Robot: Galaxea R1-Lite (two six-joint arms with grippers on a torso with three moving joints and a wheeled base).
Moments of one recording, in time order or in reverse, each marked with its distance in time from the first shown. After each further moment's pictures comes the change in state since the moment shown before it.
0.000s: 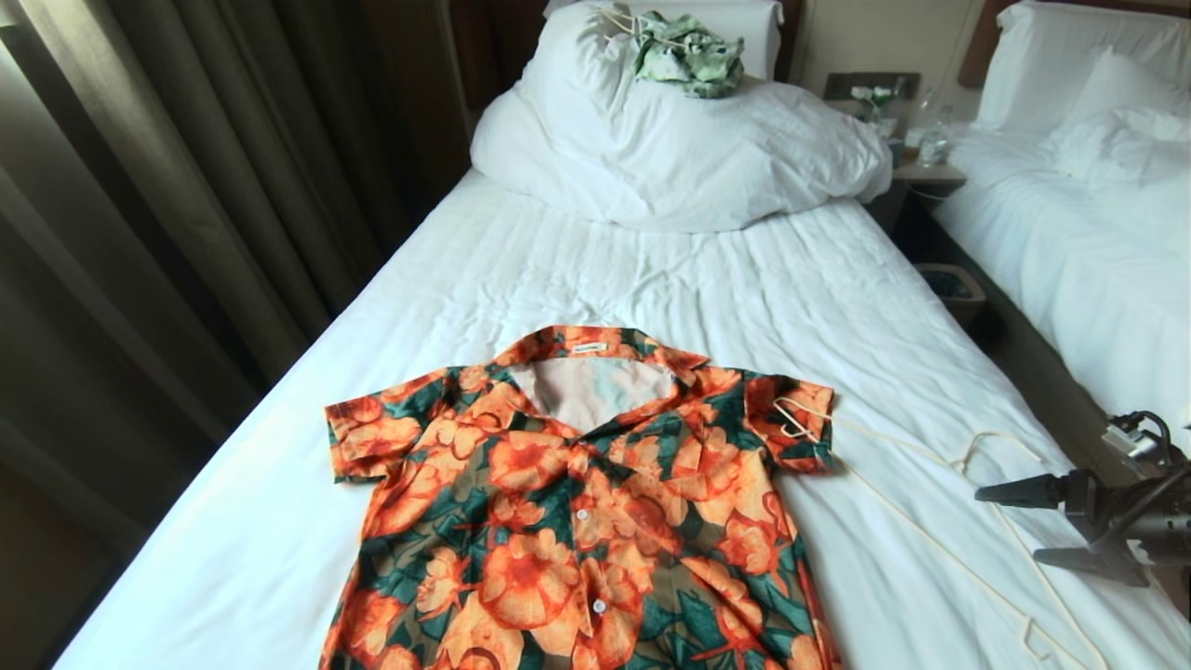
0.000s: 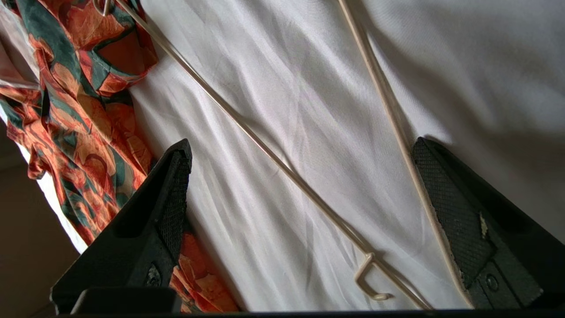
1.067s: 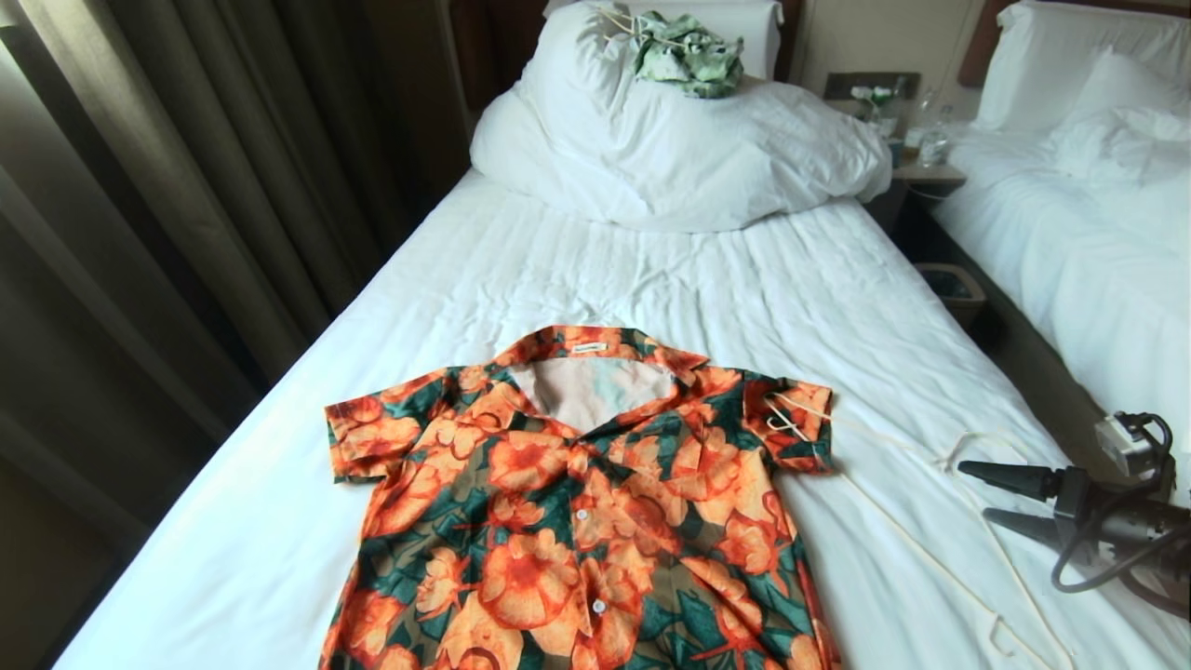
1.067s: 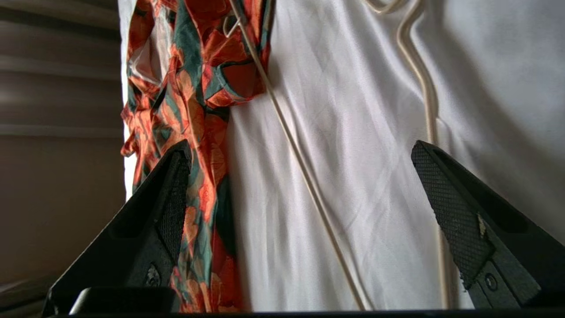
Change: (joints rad) left arm 0.000 0.000 0.000 0.000 0.000 0.000; right arm -0.002 0.126 0.269 -0.800 0.279 0.156
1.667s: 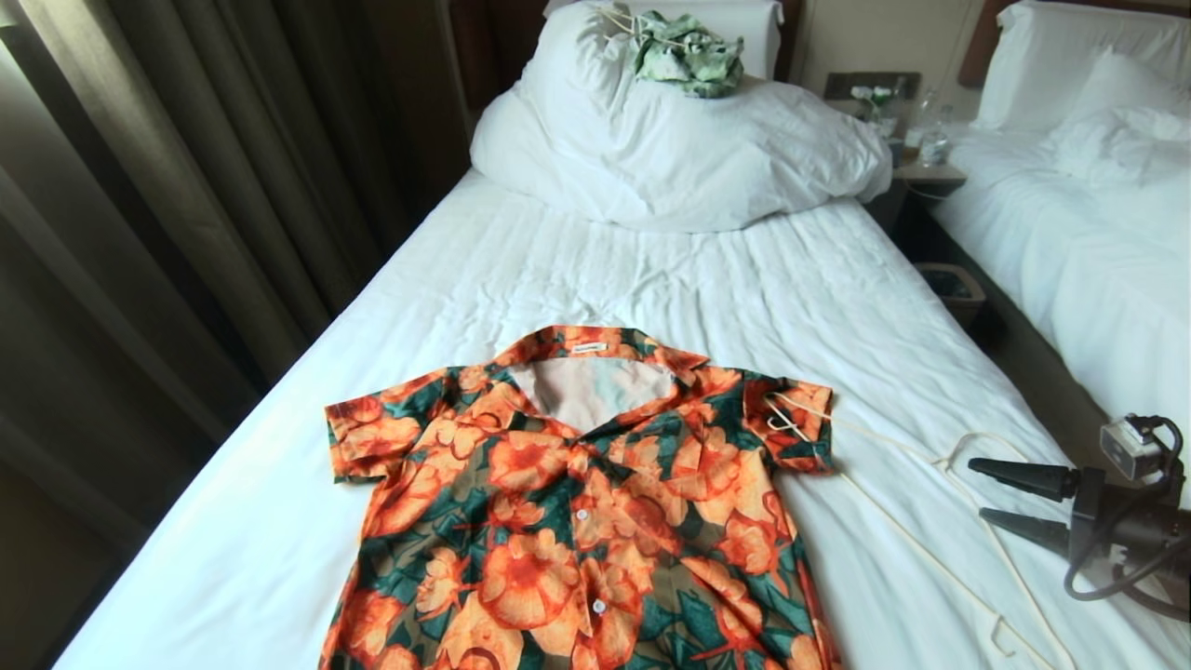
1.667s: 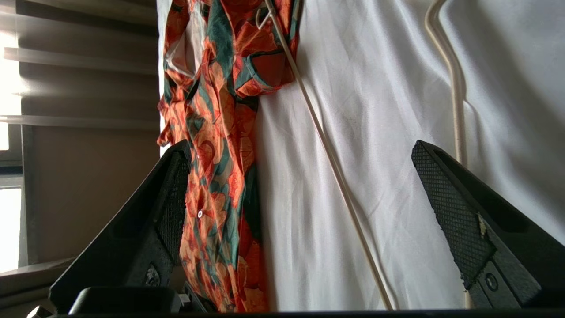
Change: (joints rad) left arm 0.000 0.000 0.000 0.000 0.000 -0.001; right arm -0.035 0.009 0.022 -0.053 0.123 0.059
